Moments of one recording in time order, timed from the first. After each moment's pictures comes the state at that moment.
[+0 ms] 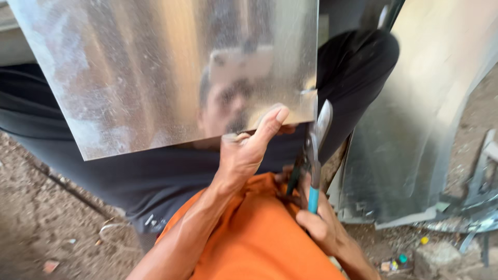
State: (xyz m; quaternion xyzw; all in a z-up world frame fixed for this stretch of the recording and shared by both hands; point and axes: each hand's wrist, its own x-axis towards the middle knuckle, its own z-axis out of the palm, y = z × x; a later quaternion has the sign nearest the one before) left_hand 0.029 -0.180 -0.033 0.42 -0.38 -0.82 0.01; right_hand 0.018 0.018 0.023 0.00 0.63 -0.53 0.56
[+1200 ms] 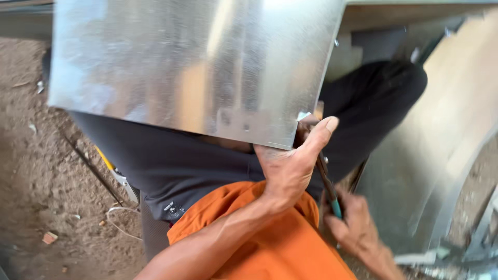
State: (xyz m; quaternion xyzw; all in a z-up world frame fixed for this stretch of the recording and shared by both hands) left_hand 0.011 -0.167 0.020 0.40 -0.42 -0.75 0.33; right_hand -0.025 0.034 0.013 -0.20 0.85 -0.21 0.44
